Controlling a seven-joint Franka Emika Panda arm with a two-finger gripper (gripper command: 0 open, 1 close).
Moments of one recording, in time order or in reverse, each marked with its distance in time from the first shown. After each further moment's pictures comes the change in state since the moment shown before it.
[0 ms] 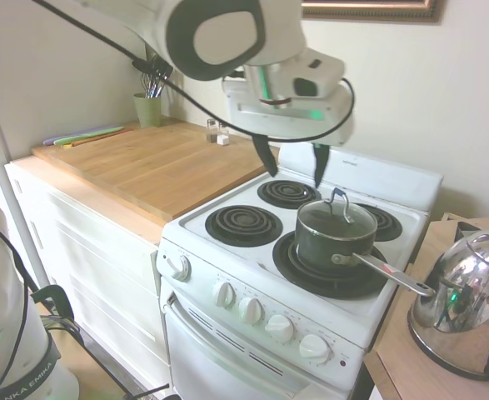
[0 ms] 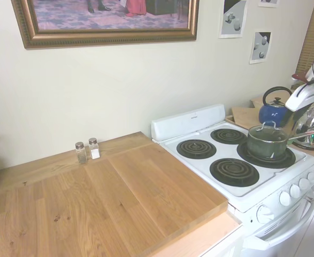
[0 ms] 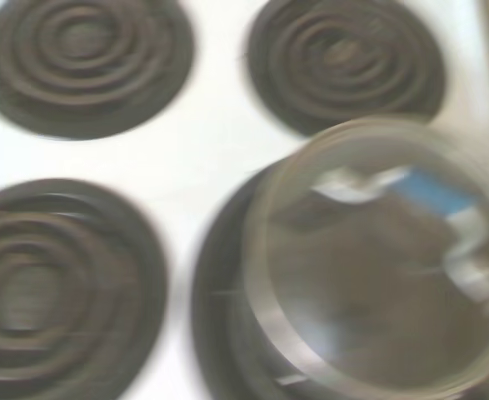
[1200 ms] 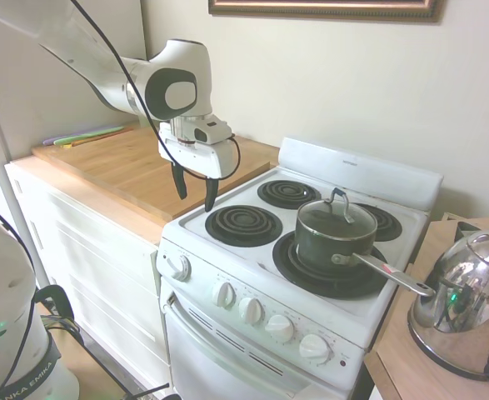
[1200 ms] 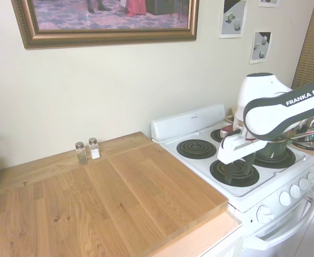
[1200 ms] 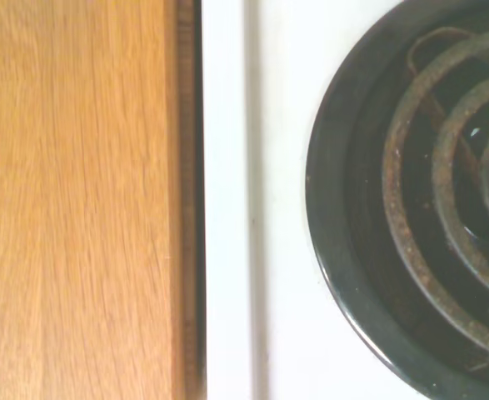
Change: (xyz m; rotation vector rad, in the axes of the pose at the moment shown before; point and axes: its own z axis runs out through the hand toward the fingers) arm -0.179 -0.209 0.112 -0.150 -0.311 0.095
